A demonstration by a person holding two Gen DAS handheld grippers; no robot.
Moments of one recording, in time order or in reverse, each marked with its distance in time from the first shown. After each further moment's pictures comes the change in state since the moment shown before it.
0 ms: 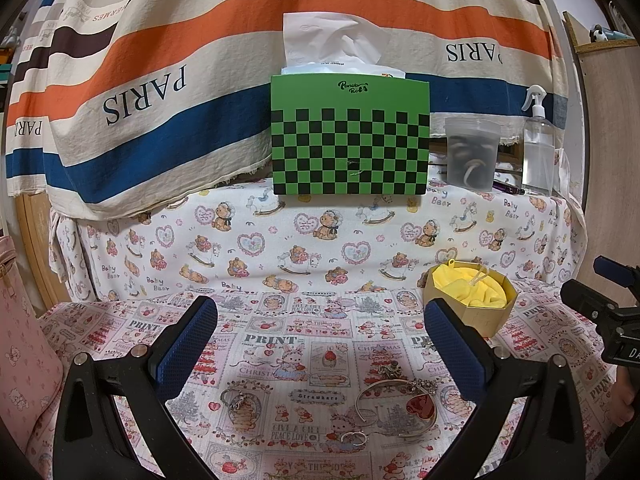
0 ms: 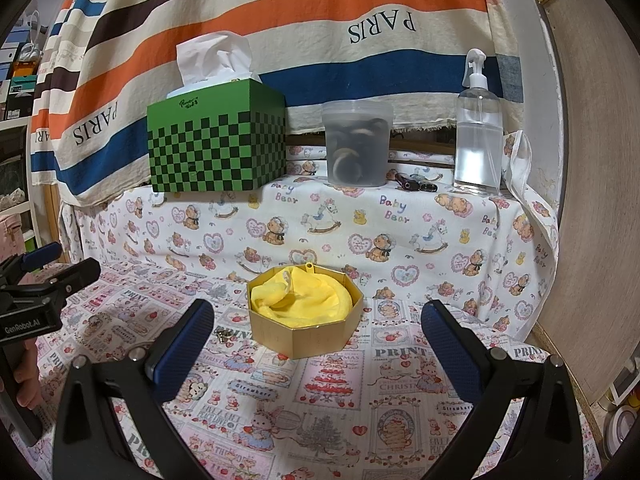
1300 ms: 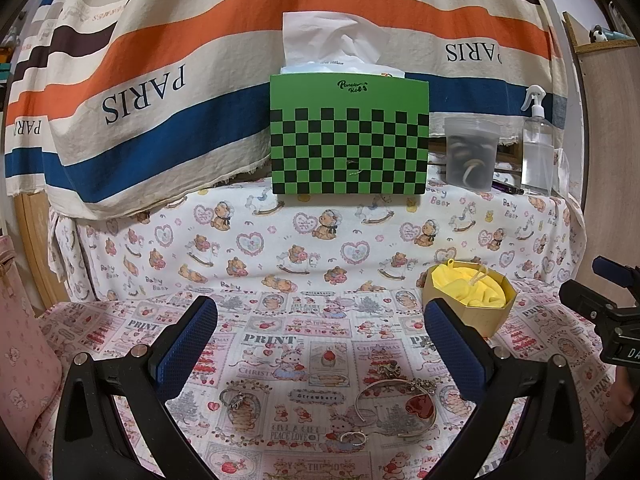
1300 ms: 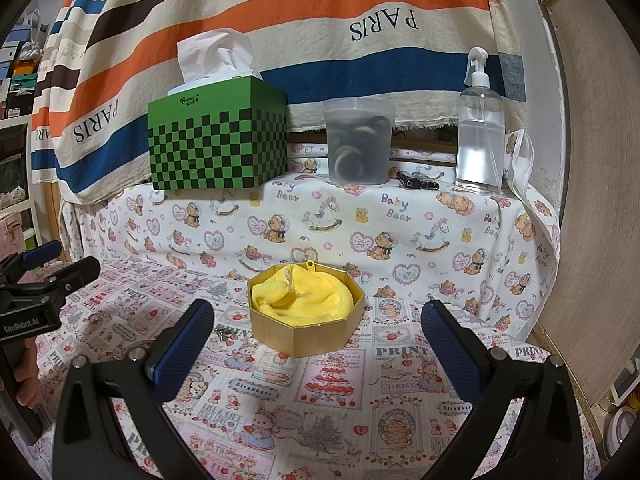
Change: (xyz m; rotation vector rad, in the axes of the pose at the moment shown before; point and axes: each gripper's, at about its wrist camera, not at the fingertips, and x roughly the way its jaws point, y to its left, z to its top) left arm 0.000 0.000 0.000 -0.004 0.002 -0.002; right arm 0.000 -0.001 0.000 -0.001 0.002 -0.001
